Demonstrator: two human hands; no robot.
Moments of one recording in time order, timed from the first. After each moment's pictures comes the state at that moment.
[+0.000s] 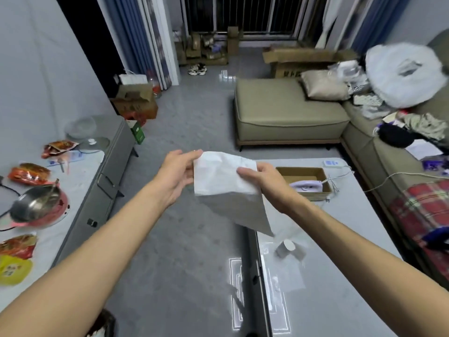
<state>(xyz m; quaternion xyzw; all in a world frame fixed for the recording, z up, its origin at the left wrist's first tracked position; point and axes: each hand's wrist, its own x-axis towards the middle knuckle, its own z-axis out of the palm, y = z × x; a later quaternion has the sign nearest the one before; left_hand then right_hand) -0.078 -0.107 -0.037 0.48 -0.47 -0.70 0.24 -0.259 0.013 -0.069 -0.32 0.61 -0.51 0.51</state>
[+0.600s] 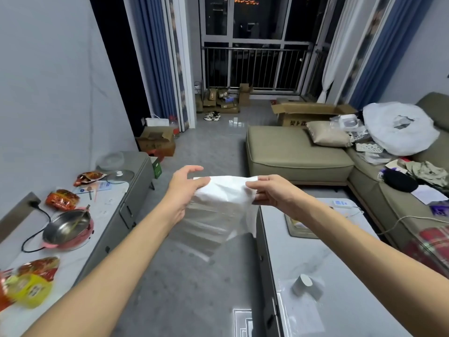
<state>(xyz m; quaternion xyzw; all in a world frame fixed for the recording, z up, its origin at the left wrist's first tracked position) 0.042 -0.096 0.065 0.47 -0.59 -0.56 0.34 -0.168 0.001 0.062 -0.36 0.61 -0.47 0.53</state>
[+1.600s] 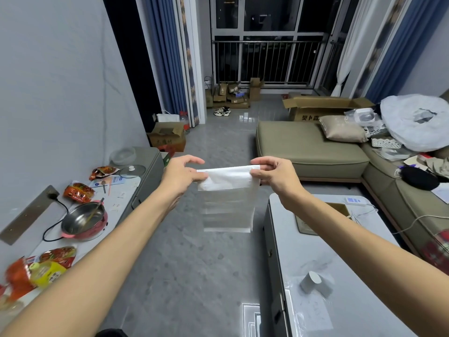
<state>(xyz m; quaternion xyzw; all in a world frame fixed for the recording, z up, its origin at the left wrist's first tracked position) 0.065 -0.112 0.076 0.50 -0.66 -0.47 0.31 -0.153 -0.016 0.059 -0.38 0.63 -0.58 0.35</state>
